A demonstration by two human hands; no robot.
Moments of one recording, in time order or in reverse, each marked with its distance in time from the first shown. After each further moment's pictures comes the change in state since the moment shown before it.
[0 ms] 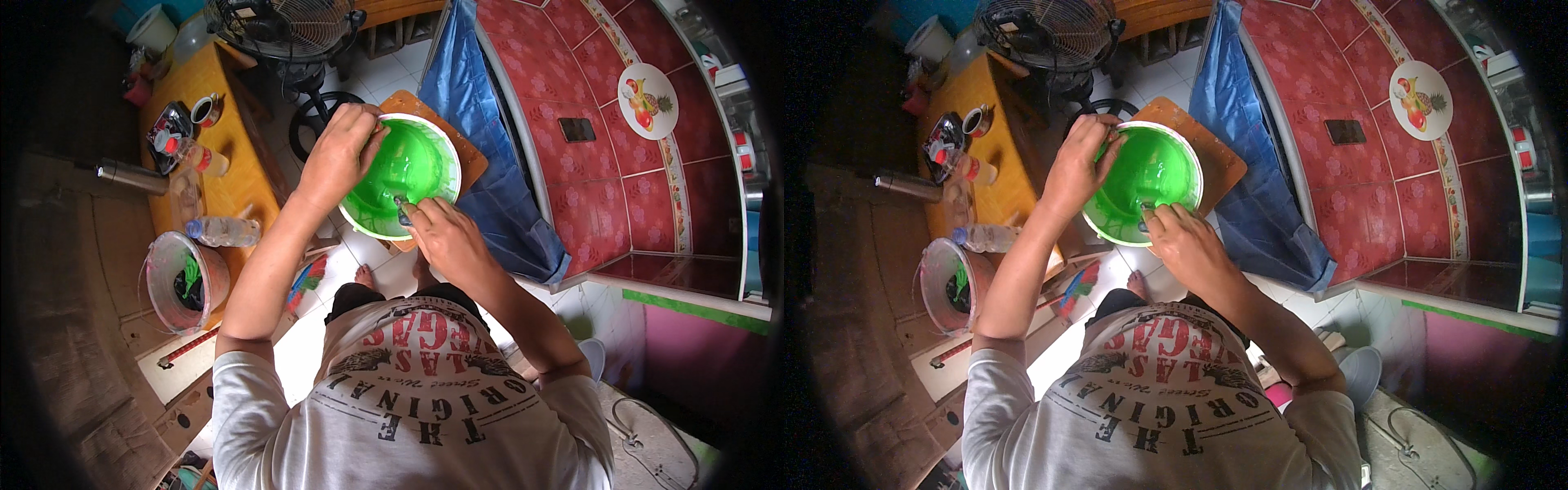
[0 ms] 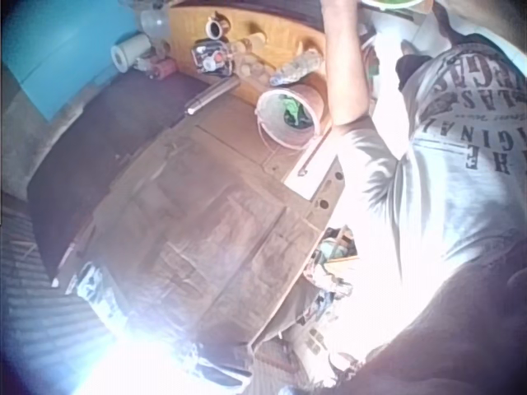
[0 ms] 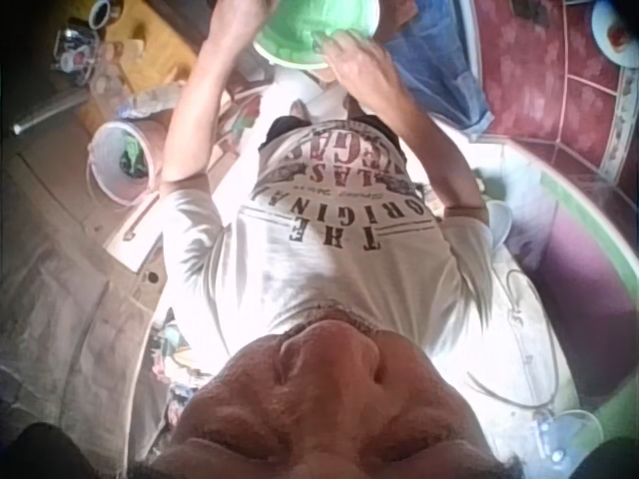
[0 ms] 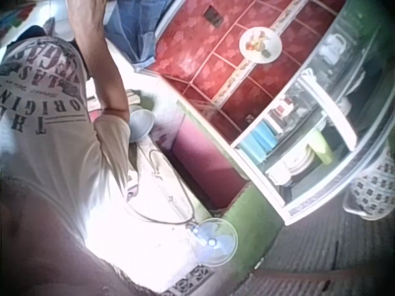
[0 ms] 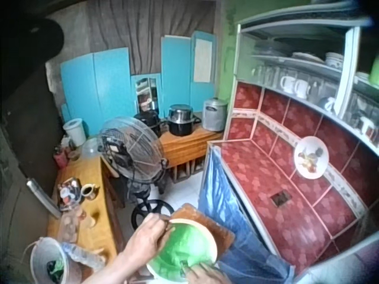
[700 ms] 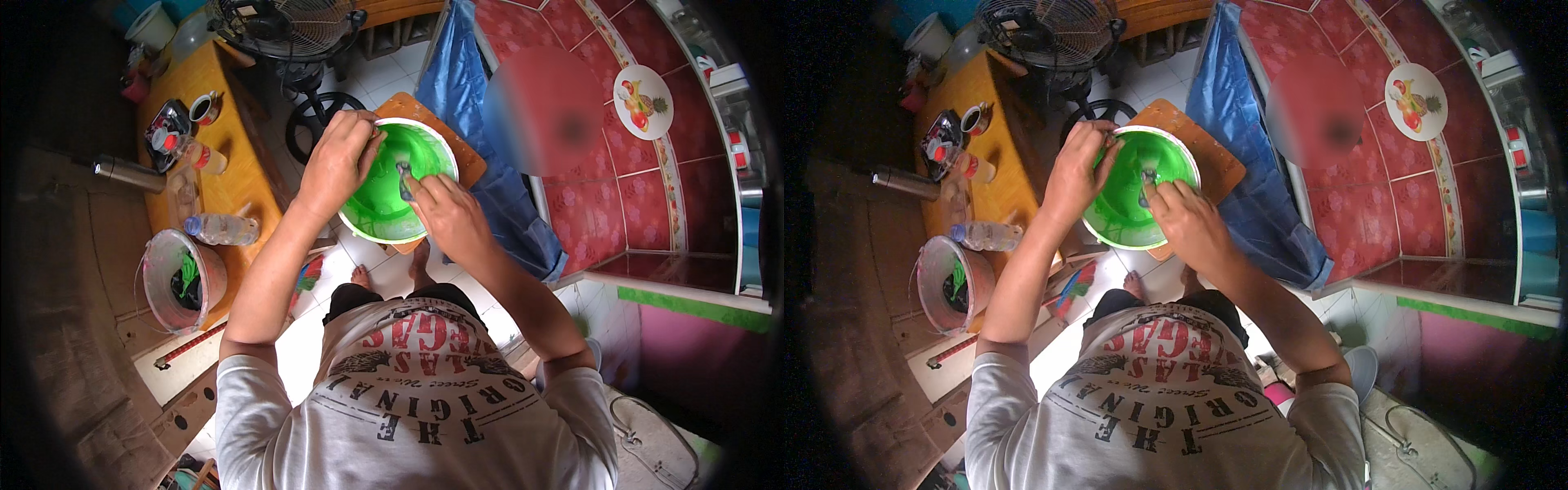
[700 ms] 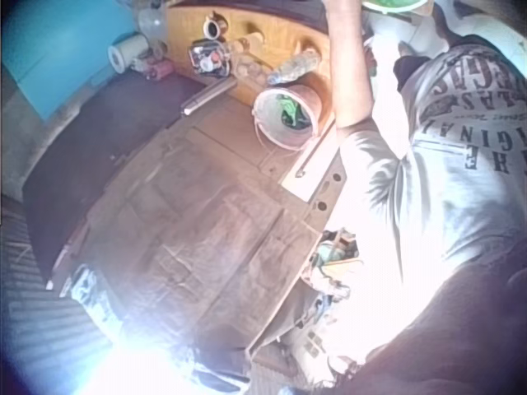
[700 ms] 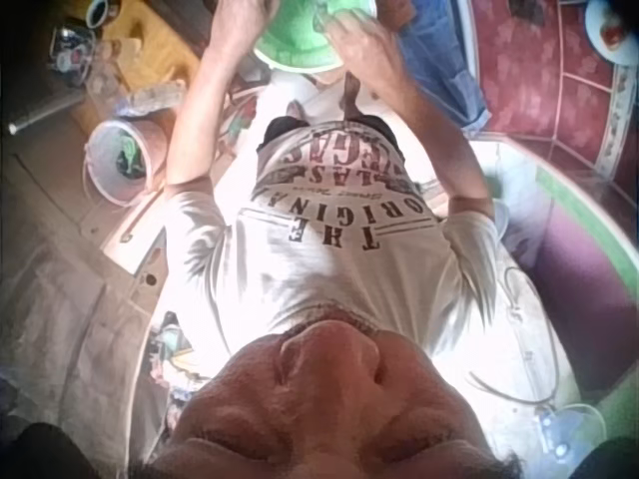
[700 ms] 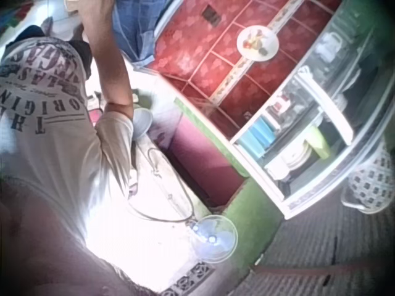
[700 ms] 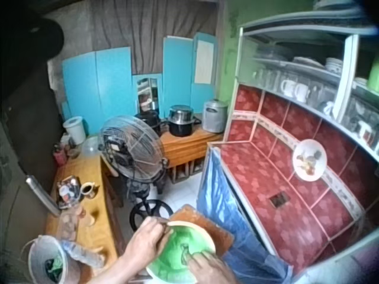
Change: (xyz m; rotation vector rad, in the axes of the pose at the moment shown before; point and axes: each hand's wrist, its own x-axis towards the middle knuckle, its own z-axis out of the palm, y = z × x) left_hand -0.014 0.005 -0.003 0.017 0.065 0.018; right_hand 0.017 0.012 0.004 -0.096 0.122 -0.100
